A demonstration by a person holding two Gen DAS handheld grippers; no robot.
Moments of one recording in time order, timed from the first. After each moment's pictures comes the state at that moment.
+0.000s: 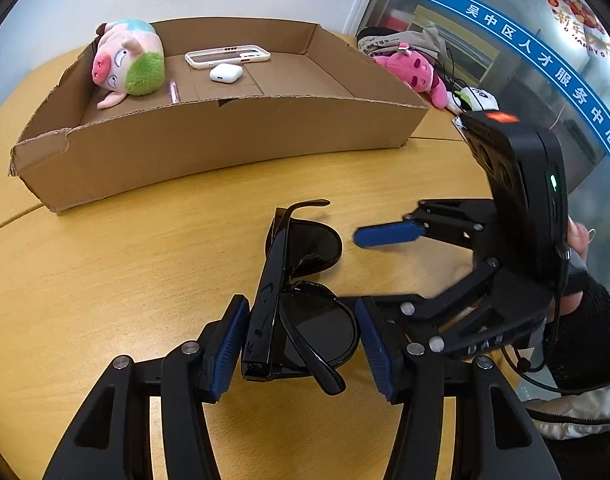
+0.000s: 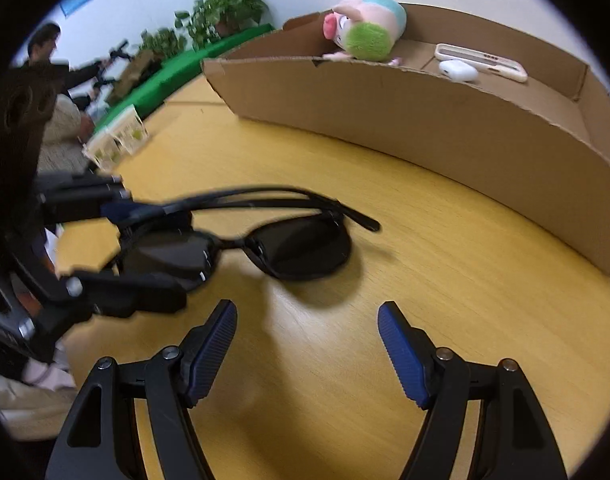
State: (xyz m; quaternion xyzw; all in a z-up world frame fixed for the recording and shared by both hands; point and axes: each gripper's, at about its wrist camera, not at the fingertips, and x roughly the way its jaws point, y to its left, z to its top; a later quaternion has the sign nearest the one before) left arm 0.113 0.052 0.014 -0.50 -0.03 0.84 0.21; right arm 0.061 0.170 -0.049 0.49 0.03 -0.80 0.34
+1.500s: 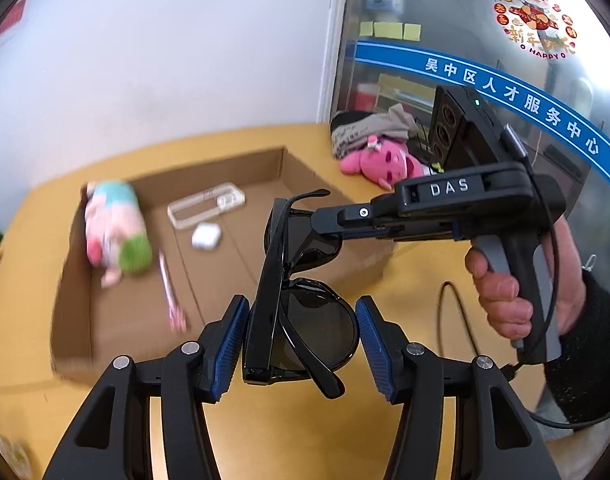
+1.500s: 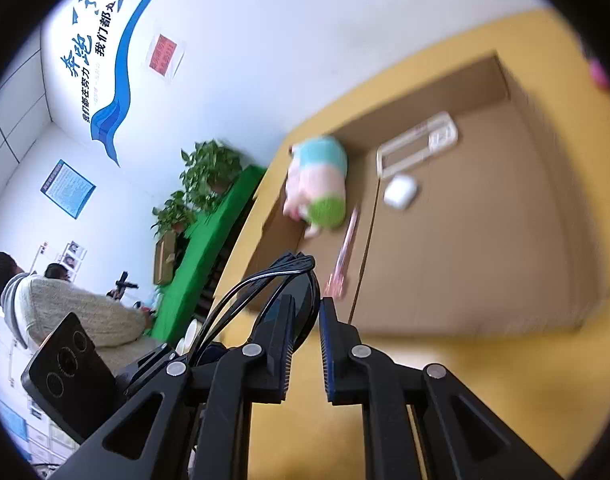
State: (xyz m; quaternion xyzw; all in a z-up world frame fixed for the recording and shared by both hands) left arm 0.044 0.100 0.133 -0.33 0.03 0.91 0.23; right arm -0.043 0.279 0.069 0.41 -0.27 -0.81 0.31
